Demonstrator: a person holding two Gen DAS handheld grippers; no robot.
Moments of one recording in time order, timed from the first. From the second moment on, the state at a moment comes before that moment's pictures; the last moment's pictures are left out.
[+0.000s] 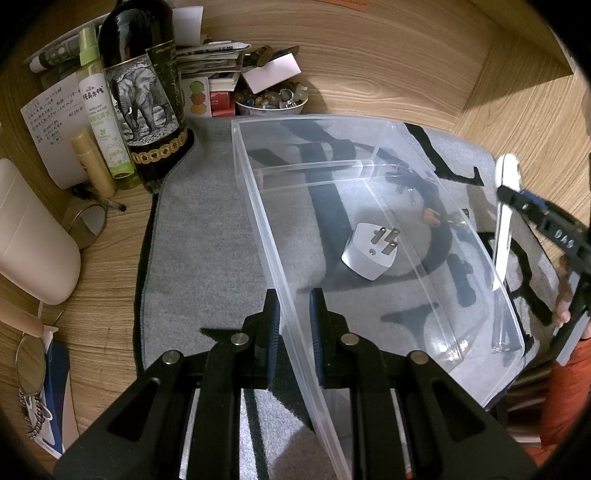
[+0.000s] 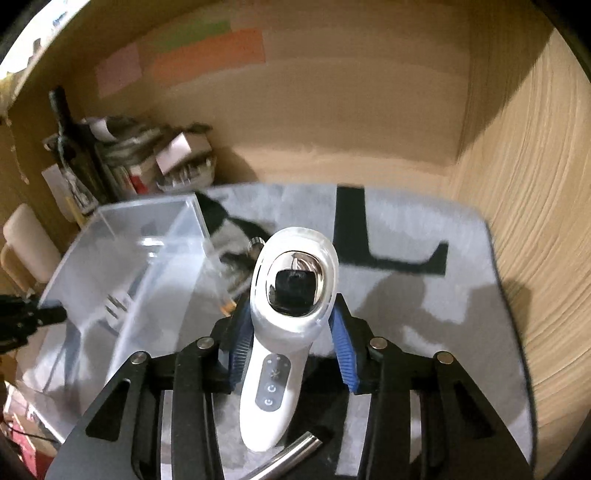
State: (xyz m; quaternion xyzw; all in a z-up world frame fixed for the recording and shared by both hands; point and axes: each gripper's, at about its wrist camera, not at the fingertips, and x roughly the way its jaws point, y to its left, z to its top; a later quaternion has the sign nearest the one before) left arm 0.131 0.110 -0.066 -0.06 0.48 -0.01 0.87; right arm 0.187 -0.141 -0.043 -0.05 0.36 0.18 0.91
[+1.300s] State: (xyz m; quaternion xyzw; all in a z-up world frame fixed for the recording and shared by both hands) left arm 0.130 0.111 -0.065 -0.06 0.48 -0.01 0.88; right arm 0.151 0.012 -0.022 -0.16 0.34 0.38 0.85
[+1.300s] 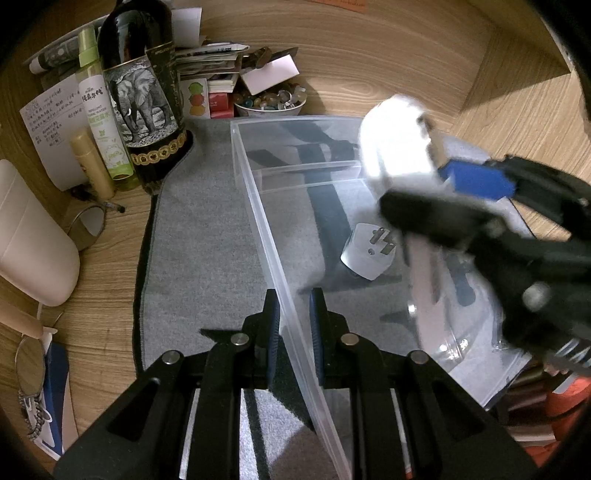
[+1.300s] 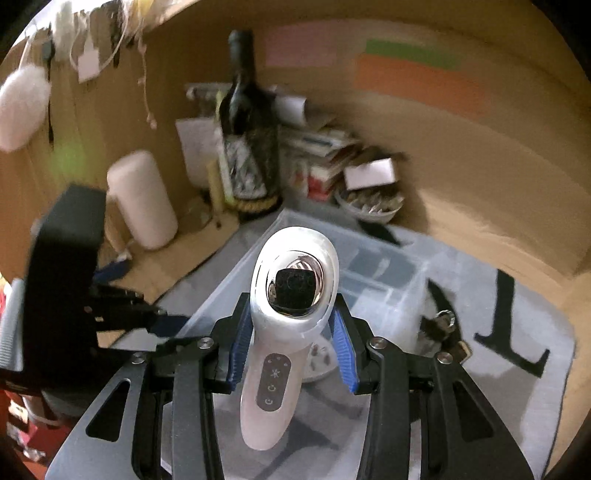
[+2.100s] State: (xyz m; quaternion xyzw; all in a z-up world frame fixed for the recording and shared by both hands) left arm 0.128 0.107 -0.066 -0.05 0.48 -0.01 0.88; right arm 0.175 0.036 -0.060 -0.18 0.44 0.39 0.79
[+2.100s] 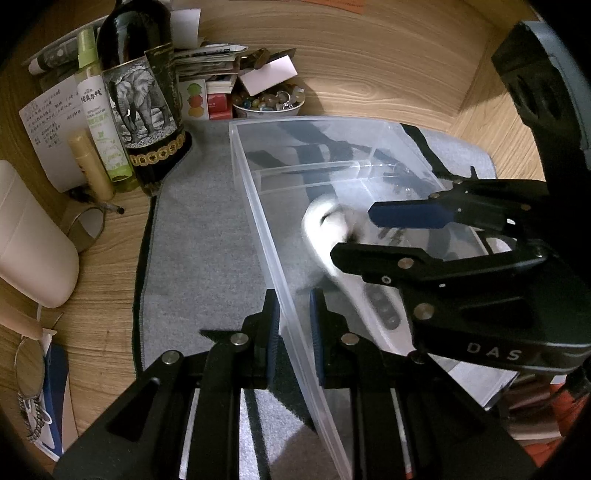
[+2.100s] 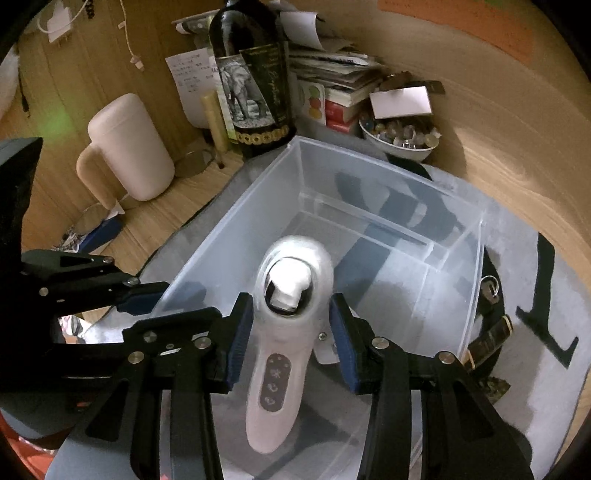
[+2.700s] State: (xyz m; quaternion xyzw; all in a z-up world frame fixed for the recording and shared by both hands) left arm 0.131 0.106 -0.068 -0.05 0.48 -0.01 0.88; right arm 0.157 0.002 -0.024 -0.19 0.37 0.36 0.84
